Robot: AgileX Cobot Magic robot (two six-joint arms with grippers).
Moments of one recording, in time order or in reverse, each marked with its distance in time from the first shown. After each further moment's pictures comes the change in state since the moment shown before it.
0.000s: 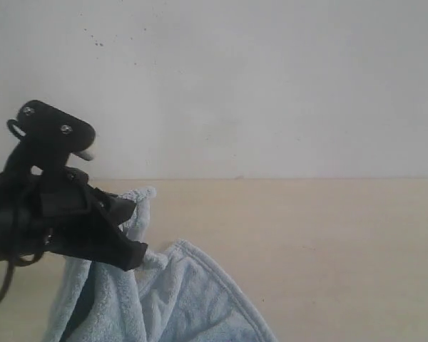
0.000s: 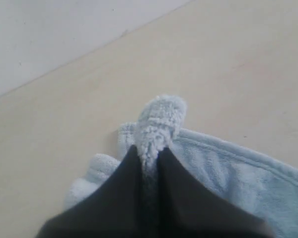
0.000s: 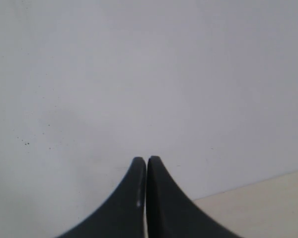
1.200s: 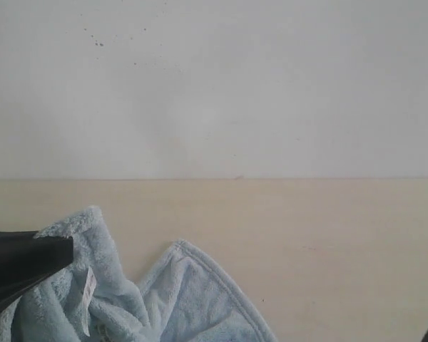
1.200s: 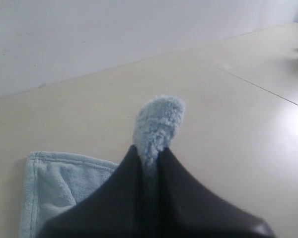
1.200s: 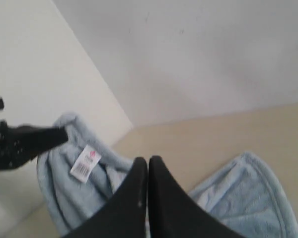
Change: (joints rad) left arm 0.000 -0.558 0.315 -0.004 0.288 -0.174; right arm 0.008 0.163 -0.061 -1.339 -0.482 1.442
